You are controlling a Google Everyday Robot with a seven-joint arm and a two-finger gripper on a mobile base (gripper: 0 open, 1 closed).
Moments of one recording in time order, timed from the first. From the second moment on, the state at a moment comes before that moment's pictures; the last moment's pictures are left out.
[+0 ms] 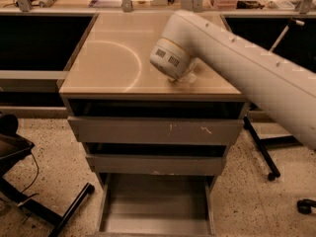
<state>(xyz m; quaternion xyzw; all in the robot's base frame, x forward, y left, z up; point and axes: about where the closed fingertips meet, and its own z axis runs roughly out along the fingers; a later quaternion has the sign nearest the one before) 0.708 -0.093 0.834 -0.30 0.86 -0.21 0.35</state>
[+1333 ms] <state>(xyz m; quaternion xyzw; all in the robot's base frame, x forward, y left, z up) 0.709 -0.087 0.824 -0.31 0.87 -0.20 0.34</state>
